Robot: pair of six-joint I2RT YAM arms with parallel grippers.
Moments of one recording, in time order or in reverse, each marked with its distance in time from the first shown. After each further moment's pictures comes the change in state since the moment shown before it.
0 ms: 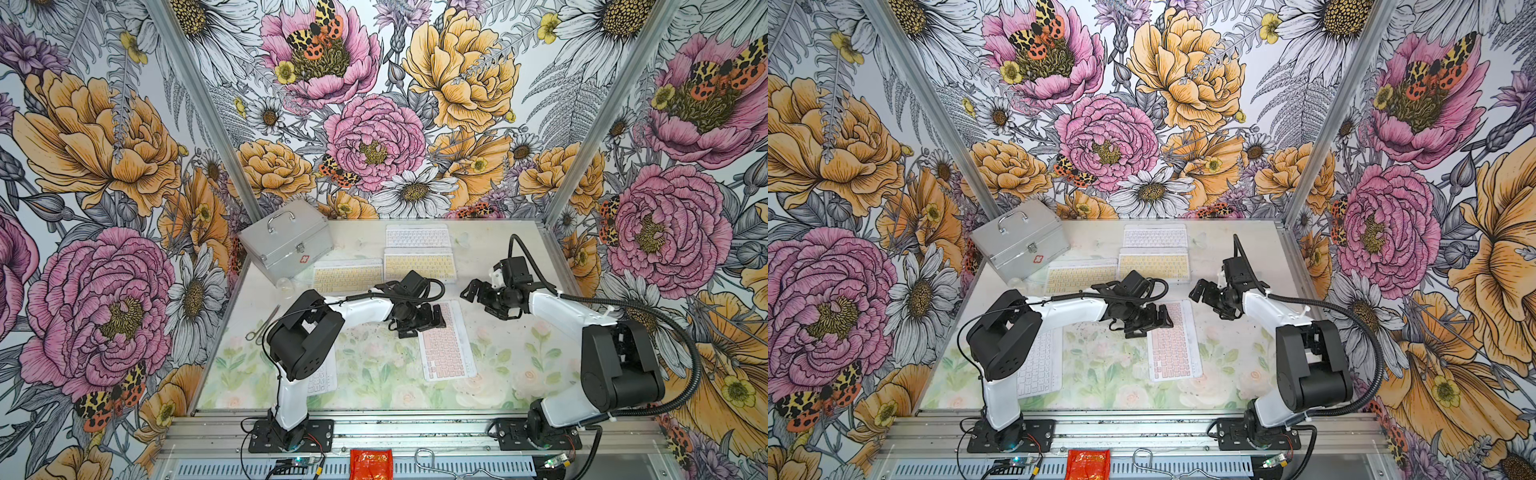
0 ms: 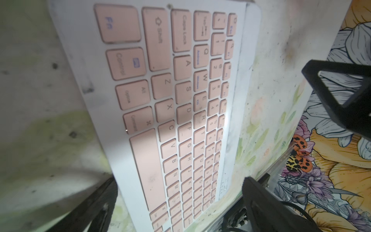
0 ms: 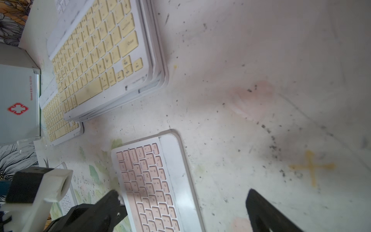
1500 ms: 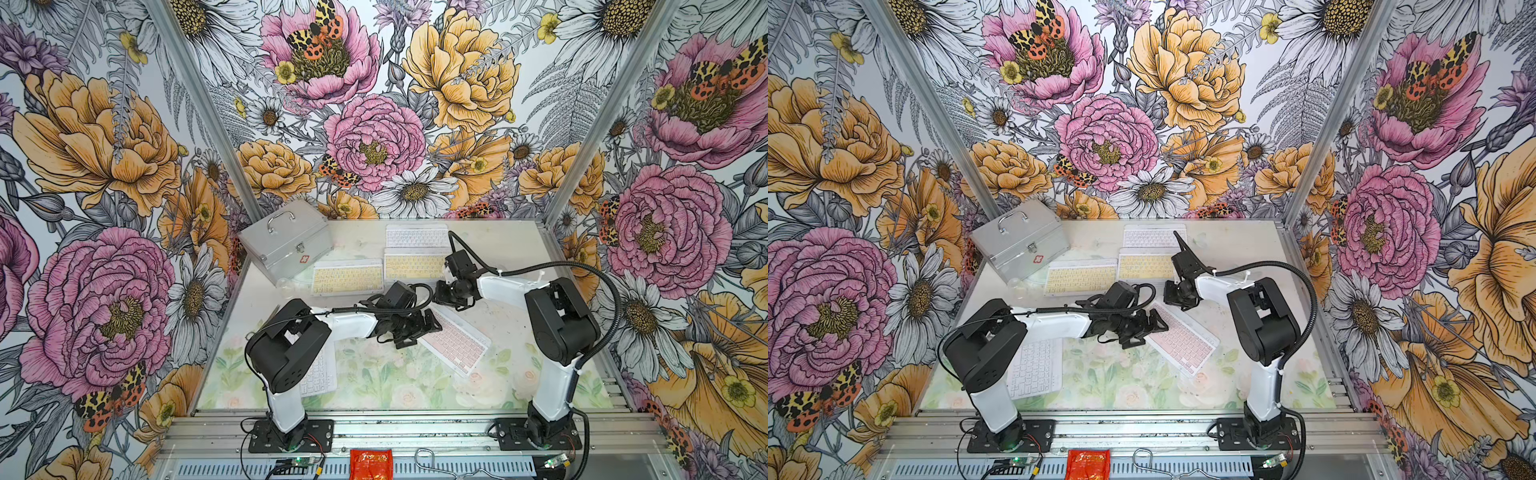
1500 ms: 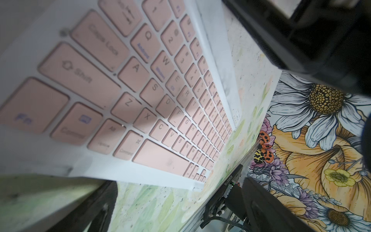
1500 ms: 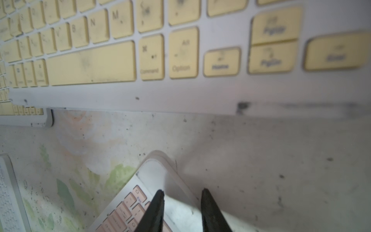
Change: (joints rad) left arm 0.011 -0.136 -0.275 0.305 0.058 -0.163; right arm 0.297 0.412 0.313 0.038 0.126 -0.035
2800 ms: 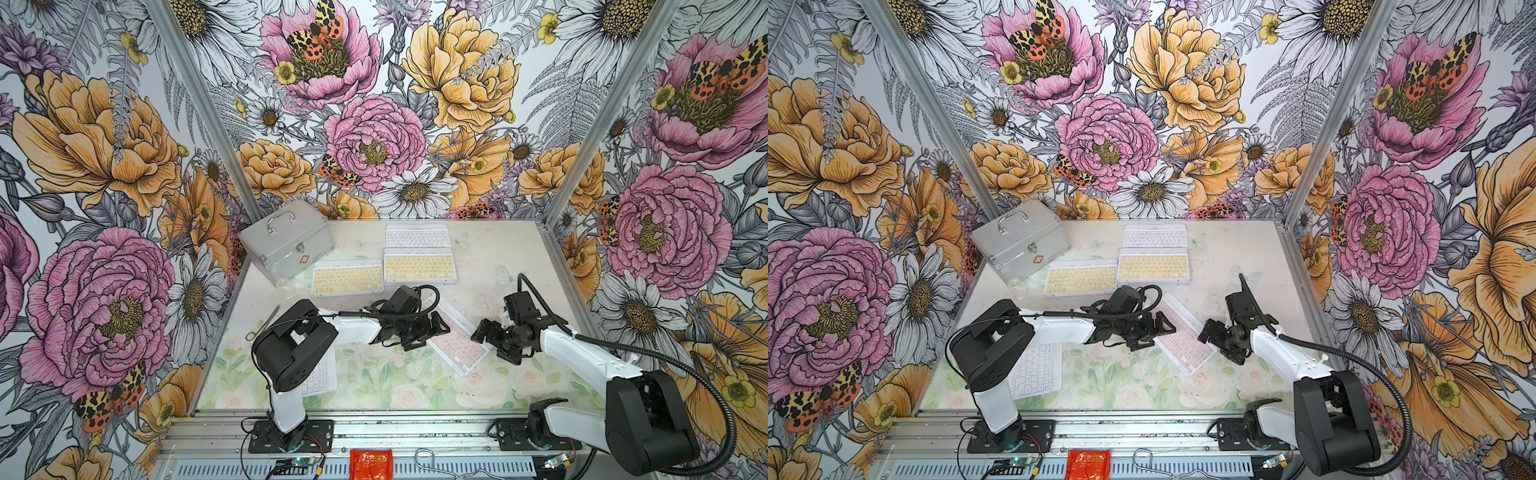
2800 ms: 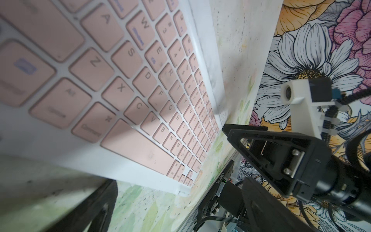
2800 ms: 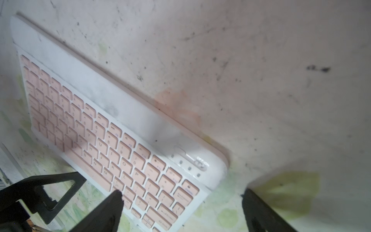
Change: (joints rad) left arm -0.040 0.035 -0.024 0.167 0.024 -0.027; right arm -0.240 -0.676 -0.613 -0.186 -0.076 0.159
